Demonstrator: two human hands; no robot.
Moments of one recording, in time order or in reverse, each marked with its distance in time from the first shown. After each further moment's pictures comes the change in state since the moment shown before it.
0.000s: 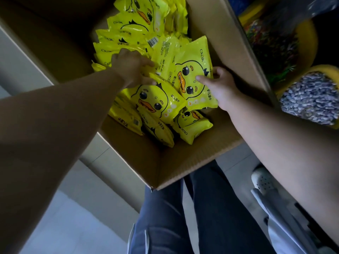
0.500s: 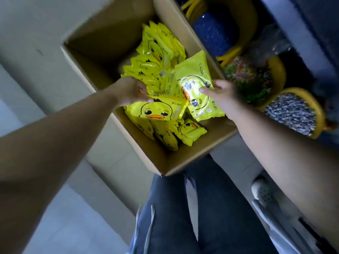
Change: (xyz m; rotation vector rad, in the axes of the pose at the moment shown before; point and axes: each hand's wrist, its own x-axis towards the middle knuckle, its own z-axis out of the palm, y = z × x) left_hand -0.106 0.000 -0.090 -0.357 -0.047 0.069; right_hand -0.097 -0.073 -0.038 -0.061 -0.010 -0.215
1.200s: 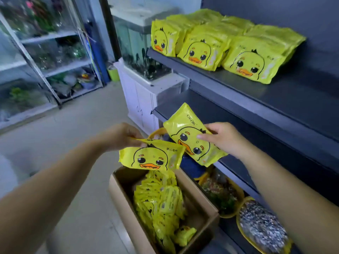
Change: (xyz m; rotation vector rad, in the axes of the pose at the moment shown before) left_hand -0.257 0.136 -0.211 0.021 0.427 0.329; right_hand -0.252 -0.262 -0.116 -0.343 0.097 -0.600
